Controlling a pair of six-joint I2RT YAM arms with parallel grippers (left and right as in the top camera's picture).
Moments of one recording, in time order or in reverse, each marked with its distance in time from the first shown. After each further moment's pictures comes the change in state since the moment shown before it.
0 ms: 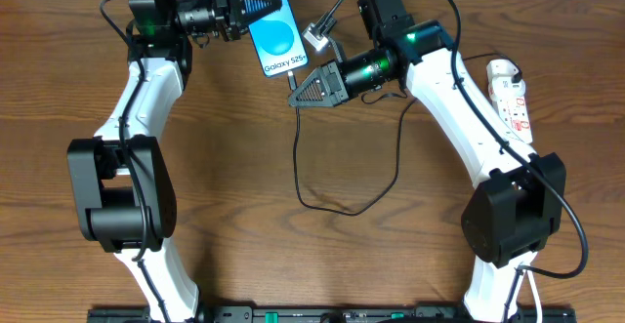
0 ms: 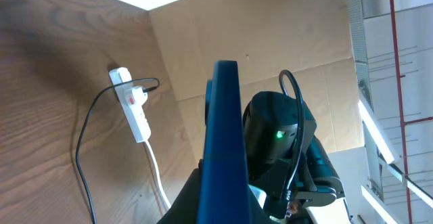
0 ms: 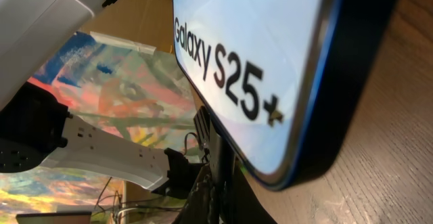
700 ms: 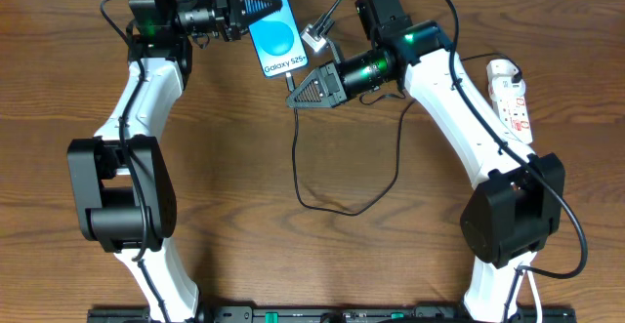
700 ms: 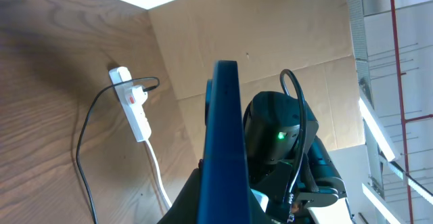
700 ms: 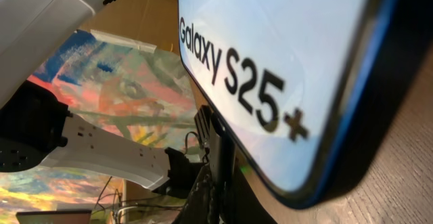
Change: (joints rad) left arm 0.000 0.000 0.000 0.000 0.001 0.007; right arm 0.009 0.000 0.000 0.001 0.000 0.000
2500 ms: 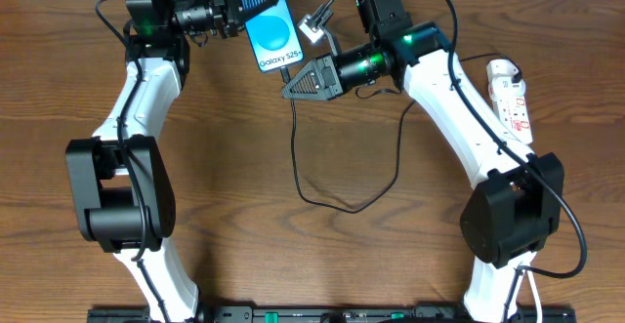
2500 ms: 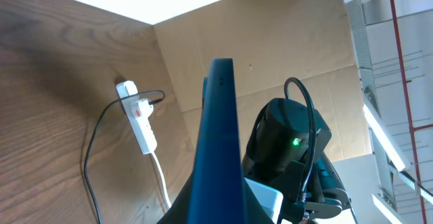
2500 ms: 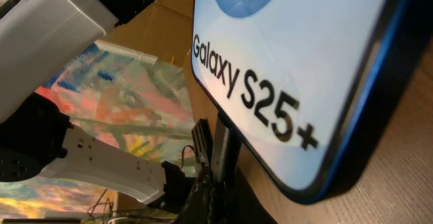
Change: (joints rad) left arm 0.008 0.000 0.000 0.001 -0.035 0.022; right arm 0.000 0.000 -0.006 0.142 -0.004 0.082
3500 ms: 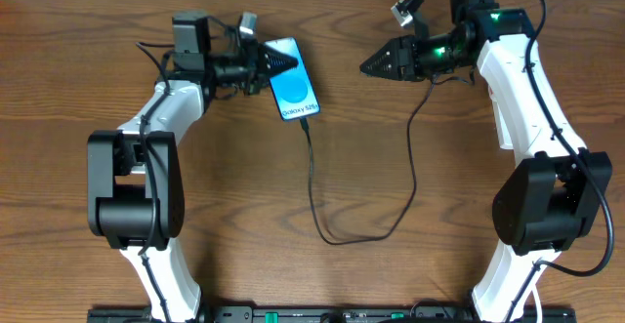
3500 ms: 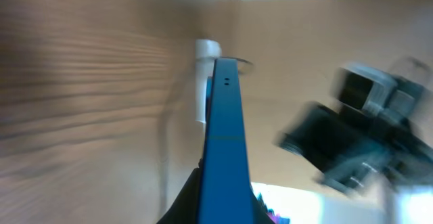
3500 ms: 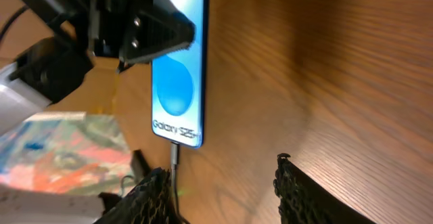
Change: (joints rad) left arm -0.072 0.014 -0.212 -0.562 -0.212 0.448; right arm -0.302 0.000 0.002 -0.226 0.233 -0.130
